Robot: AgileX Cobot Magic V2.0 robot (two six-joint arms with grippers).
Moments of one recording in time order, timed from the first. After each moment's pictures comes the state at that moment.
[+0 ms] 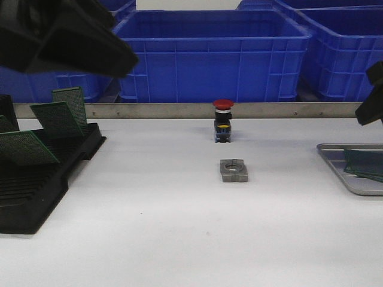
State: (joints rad) left arm -0.63 1.14 -0.77 -0.75 0.30 1.30; right arm -0.17 1.54 -0.81 1.13 0.43 -1.19
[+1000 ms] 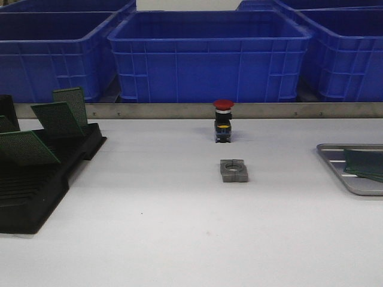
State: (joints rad) left arm 0.07 0.55 -0.51 -1.06 0.22 1.19; right arm -0.04 0.69 -0.51 1.13 0.27 -1.23
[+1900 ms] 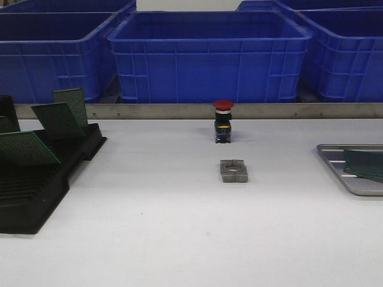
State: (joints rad) left arm 0.07 0.07 -0.23 -1.15 0.24 1.19; right arm -0.04 -0.01 -0.19 1.14 0.26 -1.23
